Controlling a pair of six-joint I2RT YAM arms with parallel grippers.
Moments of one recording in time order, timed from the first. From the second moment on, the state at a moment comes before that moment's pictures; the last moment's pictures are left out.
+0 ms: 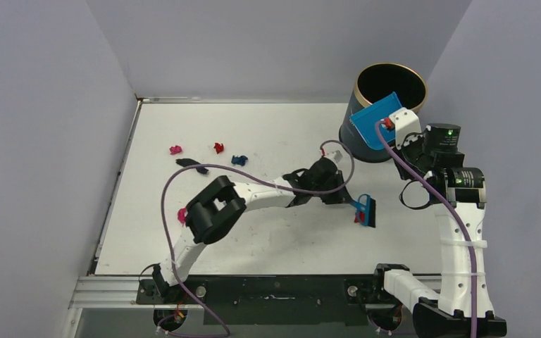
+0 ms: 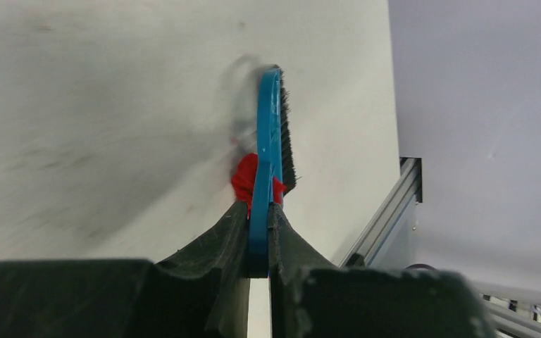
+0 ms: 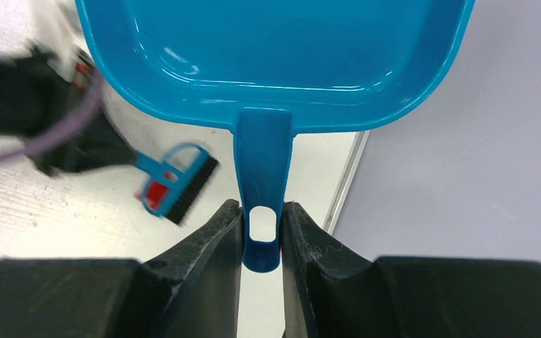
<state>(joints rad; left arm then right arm) -1.07 2.30 1.69 0.05 0.14 -1.01 -0.03 1.02 1.41 -1.06 -0.10 -0.54</state>
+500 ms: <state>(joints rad) -0.62 1.61 1.18 -0.33 0.10 -0.69 -0.03 1.03 1.34 -1.09 -0.16 -0.62</state>
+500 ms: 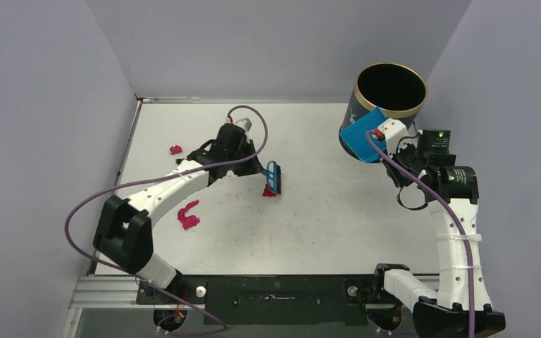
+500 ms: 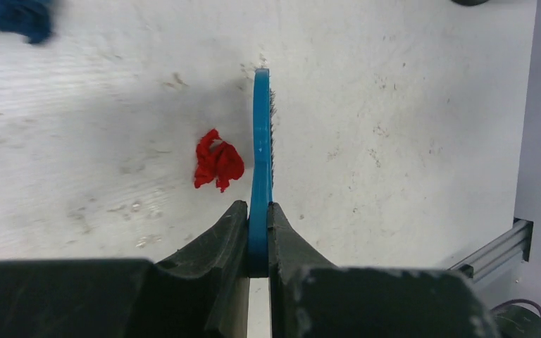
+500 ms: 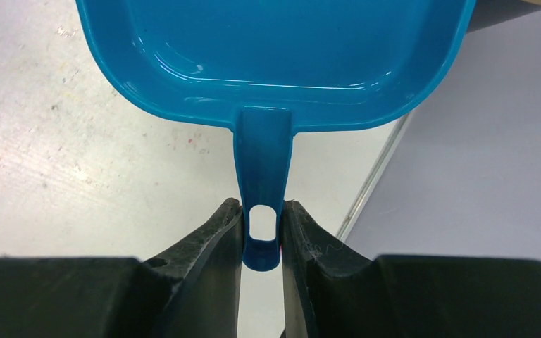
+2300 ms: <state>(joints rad) -0.70 1.86 1.62 -0.84 -0.04 -0.25 0.62 1.61 0.98 -0.84 0.00 -0.51</state>
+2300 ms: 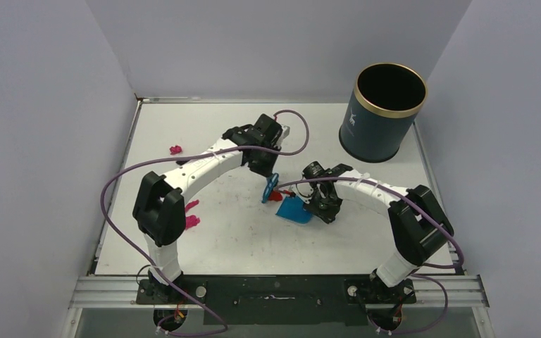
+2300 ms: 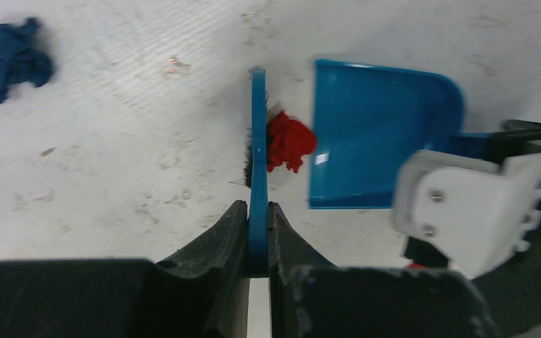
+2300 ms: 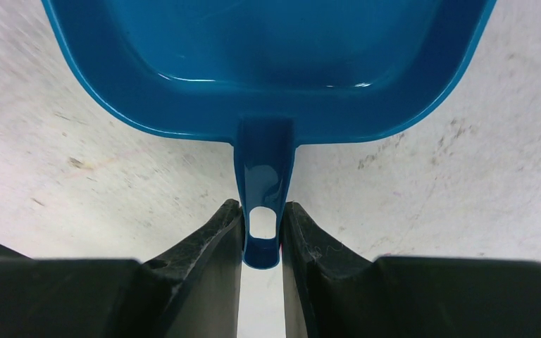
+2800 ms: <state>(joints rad) -0.74 1.83 1.76 -0.90 0.10 -0.29 0.59 1.59 1.01 -0.85 -0.06 -0.50</state>
